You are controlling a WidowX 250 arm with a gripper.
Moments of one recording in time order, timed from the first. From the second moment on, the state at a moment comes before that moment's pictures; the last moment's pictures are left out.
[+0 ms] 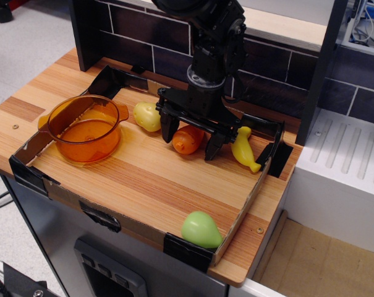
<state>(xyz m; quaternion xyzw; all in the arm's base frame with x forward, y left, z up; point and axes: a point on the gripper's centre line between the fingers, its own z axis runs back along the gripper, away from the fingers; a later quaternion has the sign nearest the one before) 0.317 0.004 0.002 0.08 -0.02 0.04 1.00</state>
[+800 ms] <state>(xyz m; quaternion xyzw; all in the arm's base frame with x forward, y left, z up) 0.280 0.008 0.056 0.01 0.01 0.03 1.00</state>
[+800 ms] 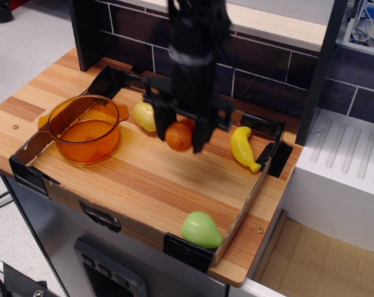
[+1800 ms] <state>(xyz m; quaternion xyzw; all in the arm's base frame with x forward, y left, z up) 0.275 0.131 0.068 0.04 -0.06 0.15 0.98</state>
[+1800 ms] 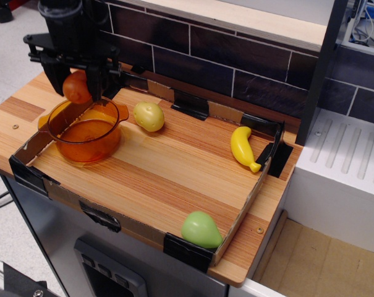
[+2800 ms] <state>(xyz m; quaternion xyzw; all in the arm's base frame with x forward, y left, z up) 0.279 0.123 0.117 0.02 -0.10 0.19 0.98</state>
